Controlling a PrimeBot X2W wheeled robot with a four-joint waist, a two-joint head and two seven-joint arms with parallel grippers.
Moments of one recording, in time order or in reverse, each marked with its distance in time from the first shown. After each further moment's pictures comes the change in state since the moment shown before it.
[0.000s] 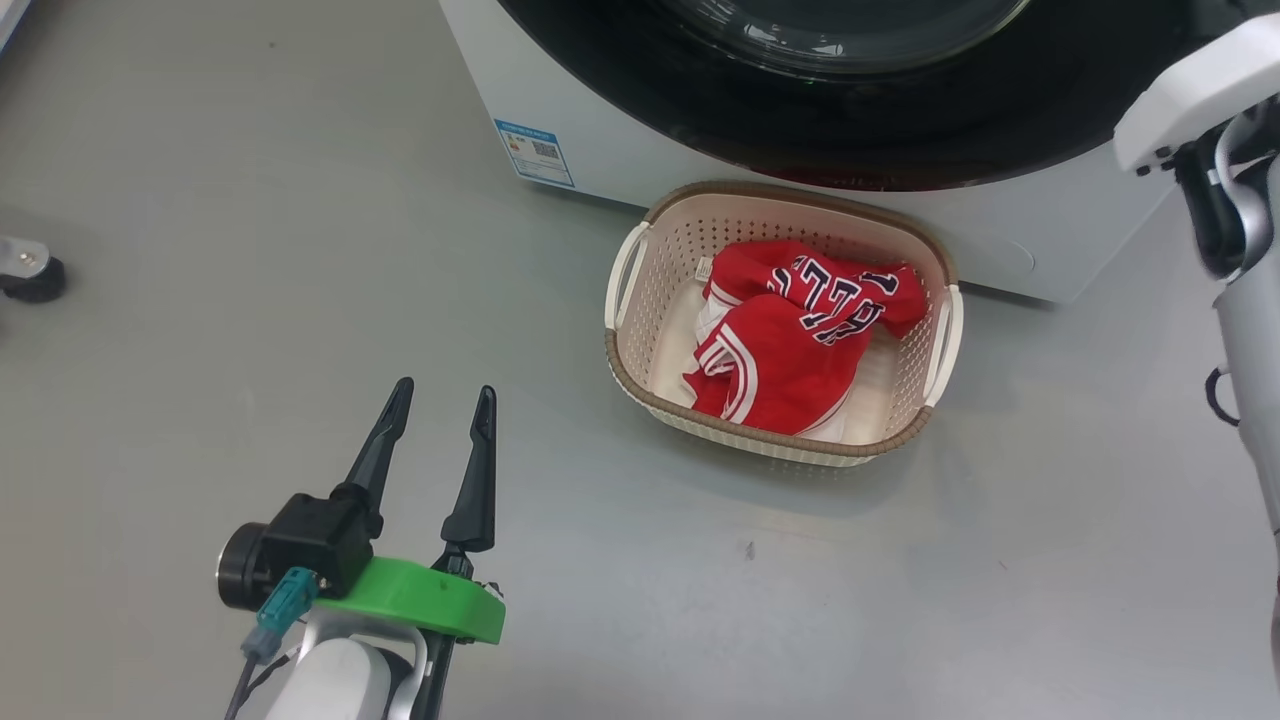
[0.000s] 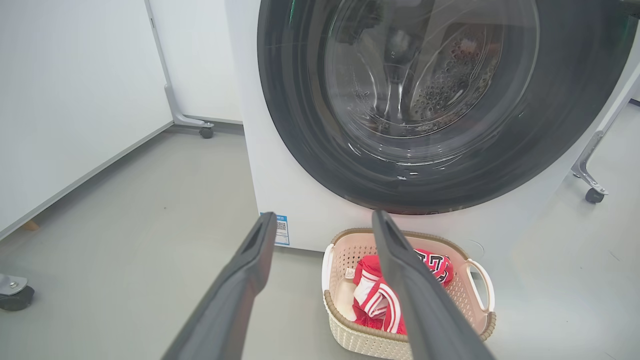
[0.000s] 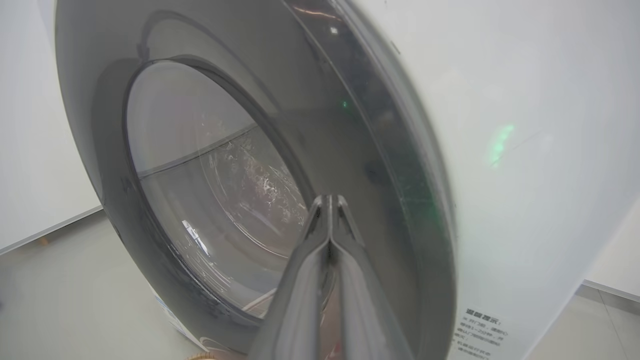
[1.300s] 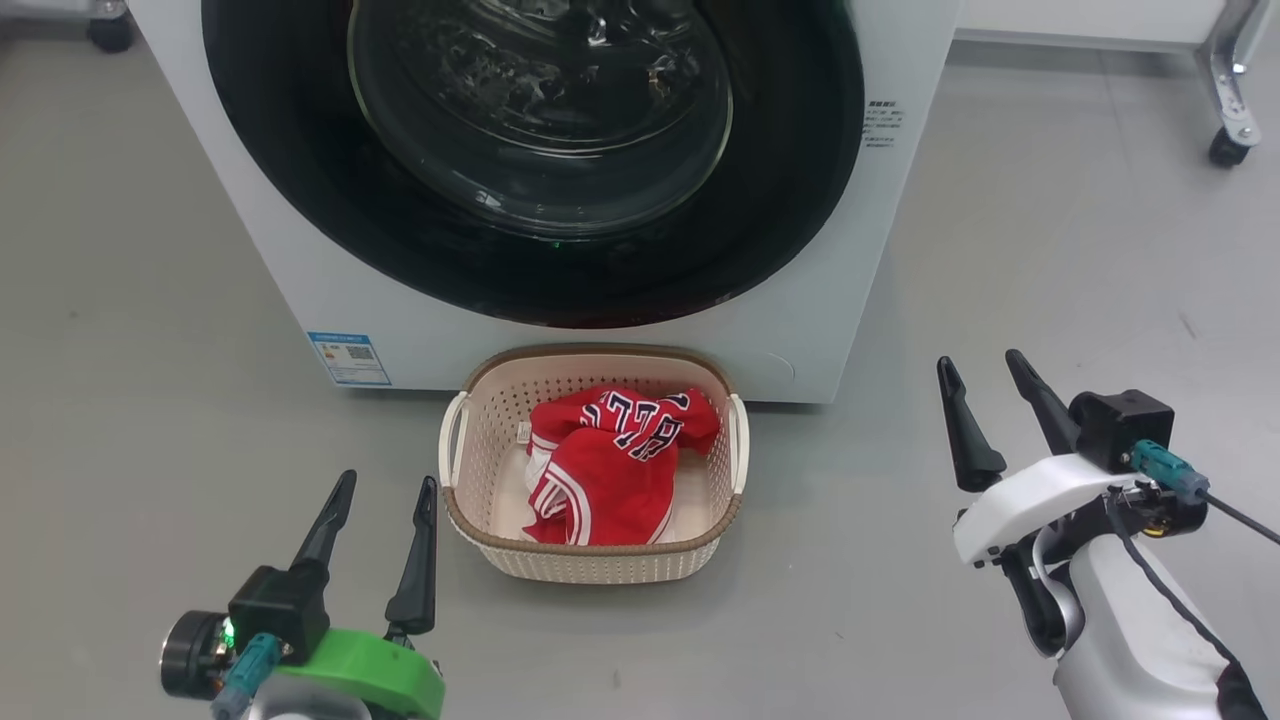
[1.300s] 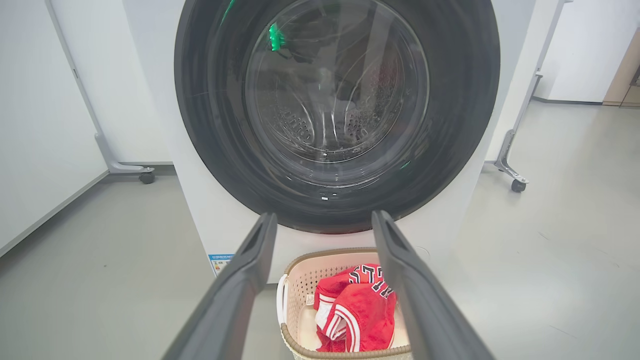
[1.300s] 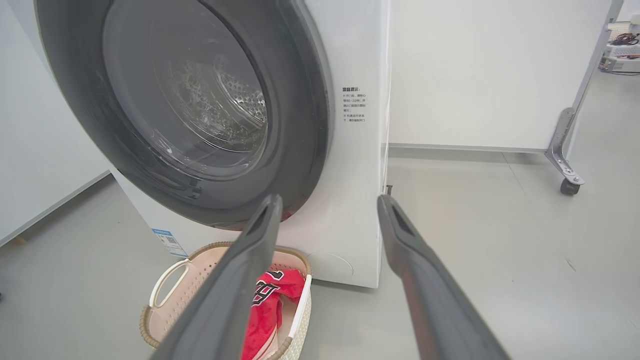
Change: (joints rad) left arm 0.098 0.070 0.044 0.058 0.033 0.001 0.004; right arm 0.579 0.163 0.001 -0.083 0.078 -0.028 -0.118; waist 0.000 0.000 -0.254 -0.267
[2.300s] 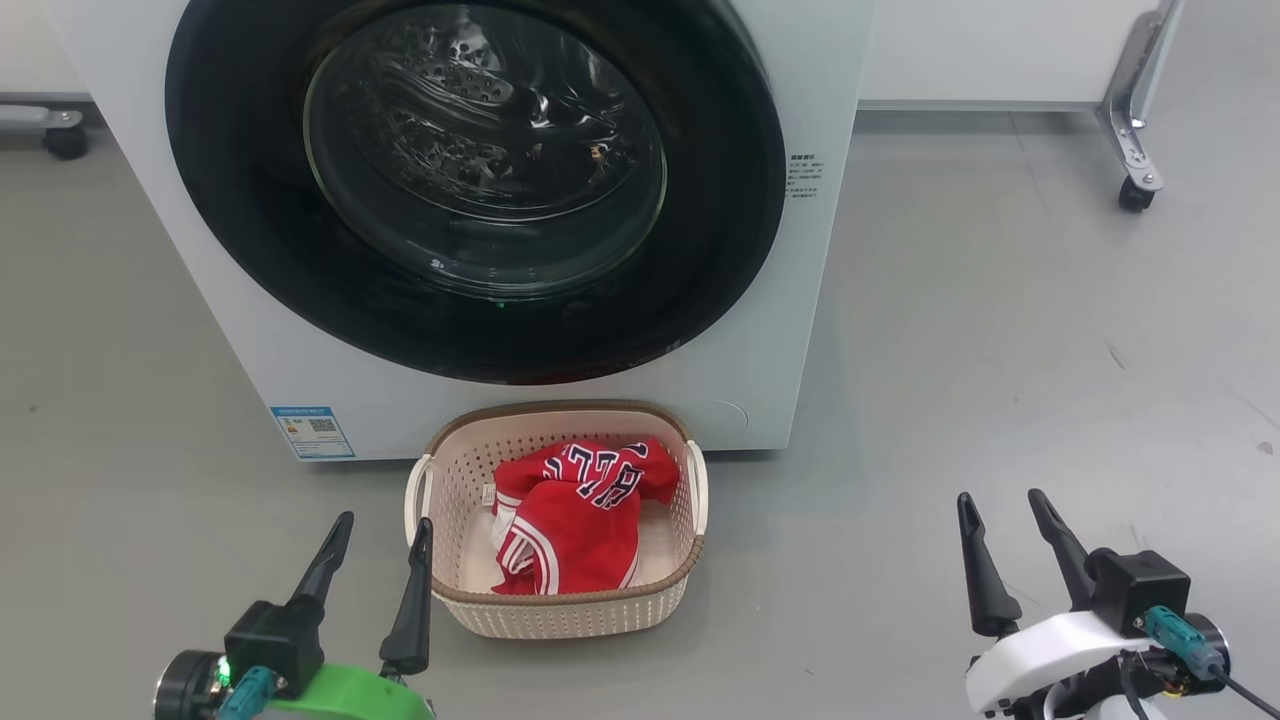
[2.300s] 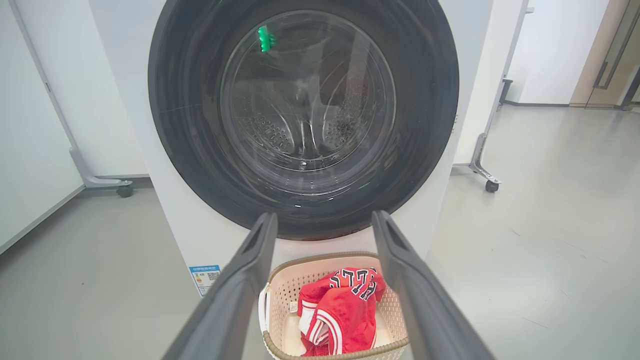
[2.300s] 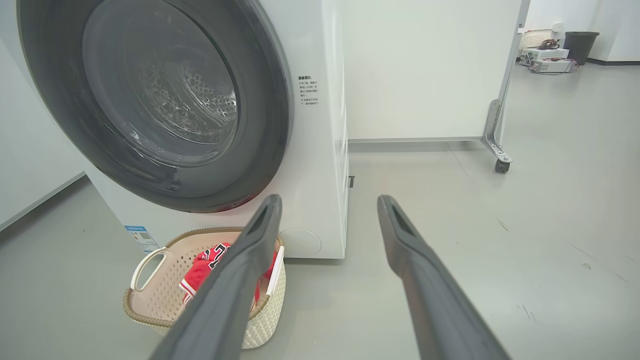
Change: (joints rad) left arm 0.079 0.020 0.002 -0.032 -0.011 0.001 0.027; right arm 0.358 0.015 -0.024 -0.287 -0.024 -0.087 -0.007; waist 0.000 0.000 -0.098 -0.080
